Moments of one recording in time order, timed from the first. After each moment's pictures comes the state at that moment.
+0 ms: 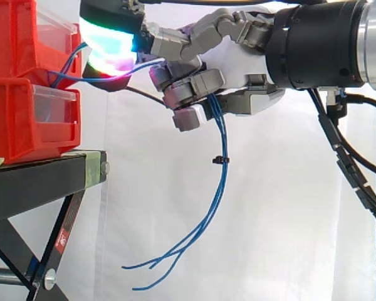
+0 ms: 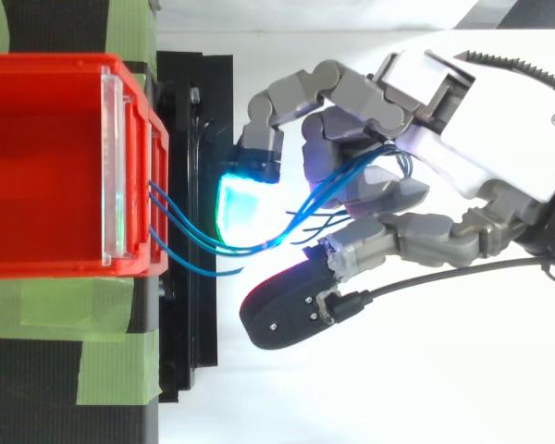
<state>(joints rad) 0.33 -1.97 -1.60 -2.60 -0.76 -0.39</state>
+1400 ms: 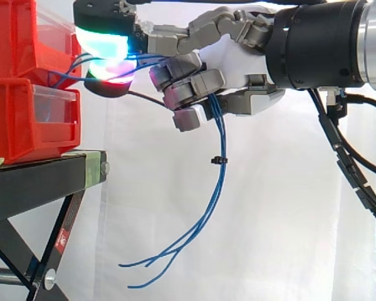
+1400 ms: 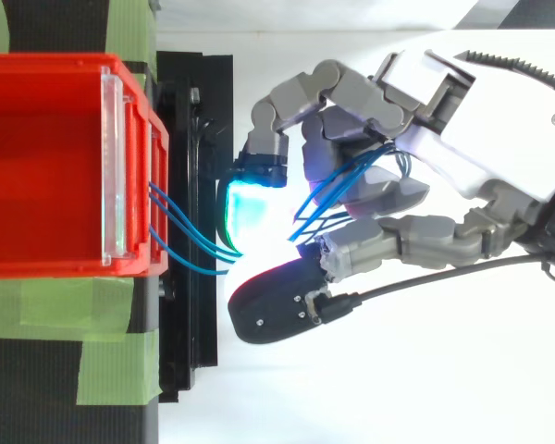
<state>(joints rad) 0.33 -1.97 -1.60 -2.60 -0.76 -0.39</state>
